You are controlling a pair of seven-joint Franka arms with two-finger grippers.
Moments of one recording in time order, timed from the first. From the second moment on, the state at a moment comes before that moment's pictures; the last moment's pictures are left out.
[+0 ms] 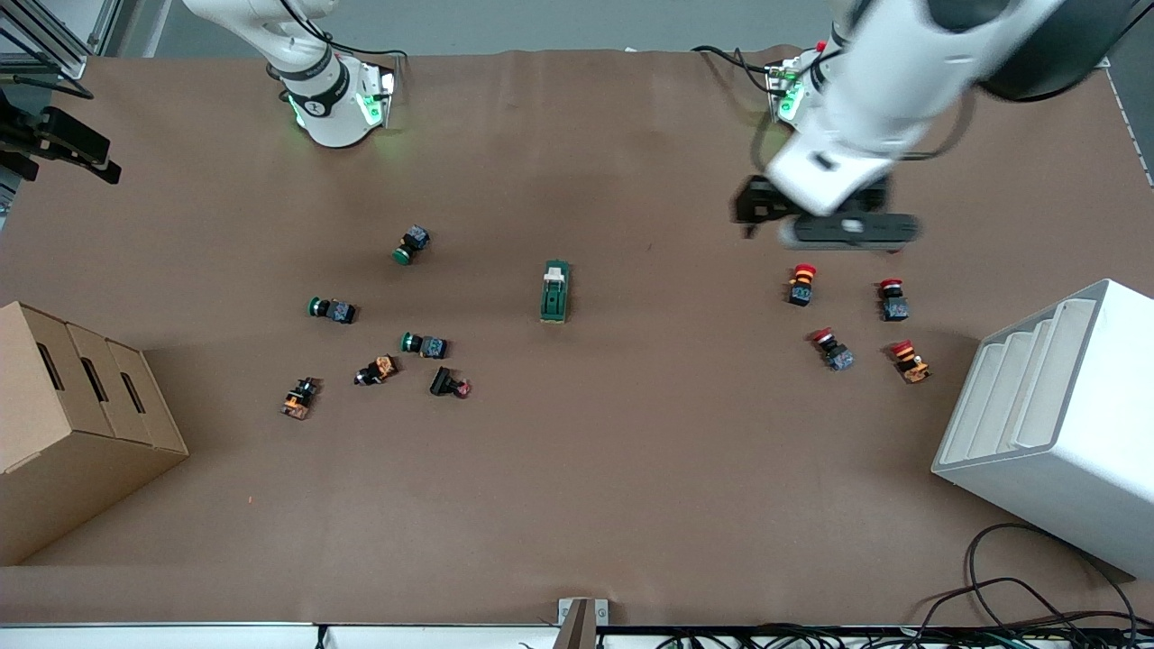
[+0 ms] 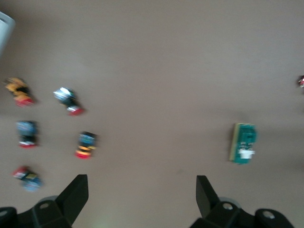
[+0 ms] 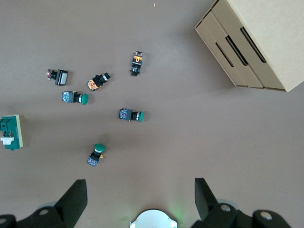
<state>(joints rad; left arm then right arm) -0.14 0.09 -0.44 -1.63 -0.01 1.73 -0.62 0.02 -0.12 -0.06 -1.56 0.00 1.38 0.01</state>
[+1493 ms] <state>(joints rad) -0.61 0.52 -0.63 -1.87 0.91 2.16 -1.97 0.01 0.02 -0.06 -1.56 0.00 1.40 0.01</state>
